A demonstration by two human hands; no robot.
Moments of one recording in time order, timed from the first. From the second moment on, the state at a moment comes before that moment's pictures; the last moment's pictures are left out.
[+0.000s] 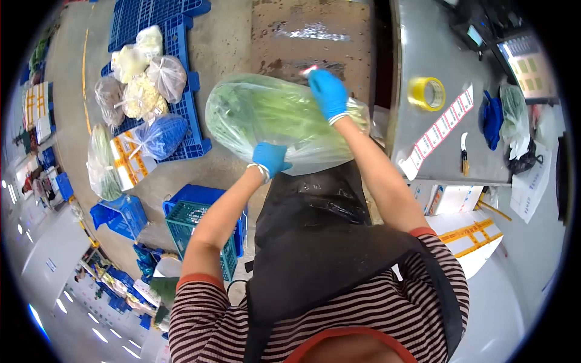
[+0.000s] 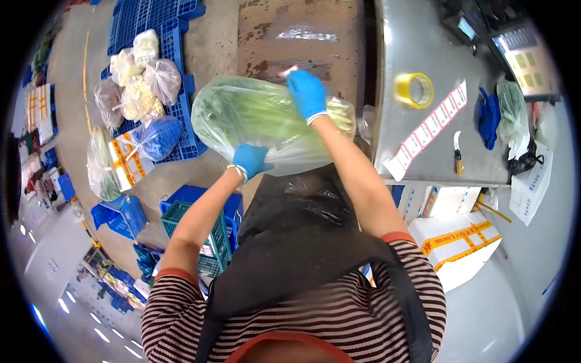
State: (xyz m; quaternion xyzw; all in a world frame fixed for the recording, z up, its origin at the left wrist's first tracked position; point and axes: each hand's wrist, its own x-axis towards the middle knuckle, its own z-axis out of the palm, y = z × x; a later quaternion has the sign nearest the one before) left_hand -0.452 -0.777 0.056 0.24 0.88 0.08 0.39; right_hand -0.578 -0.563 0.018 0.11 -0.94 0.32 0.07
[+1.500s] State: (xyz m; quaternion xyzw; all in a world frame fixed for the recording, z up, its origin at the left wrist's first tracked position) left_hand -0.463 -1.246 0.207 -0.08 0.91 0.37 0.15; right_hand -0.470 -0.760 0.033 -0.20 -0.81 0.52 -0.19
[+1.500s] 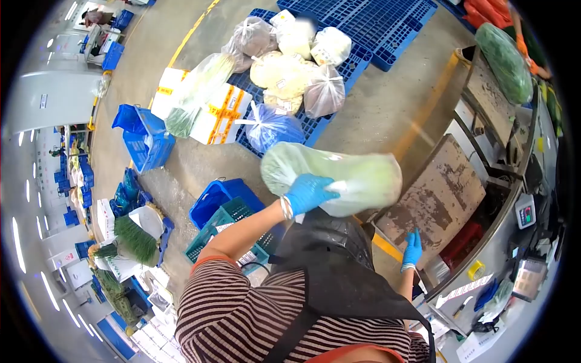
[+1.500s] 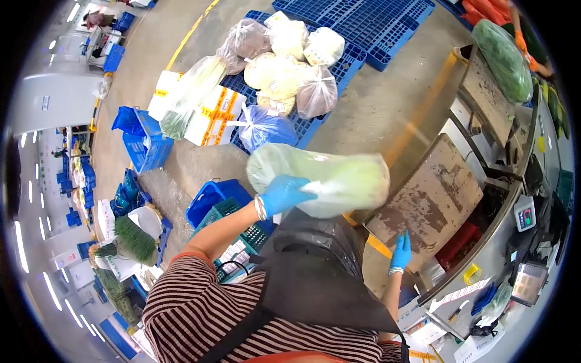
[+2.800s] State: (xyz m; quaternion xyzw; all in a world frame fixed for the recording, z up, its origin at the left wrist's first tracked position) left_hand -0.355 -1.827 -0.108 -0.48 0.83 0.26 0.10; right_hand -0.392 -0.844 0.147 -0.28 -0.83 0.21 -0.43
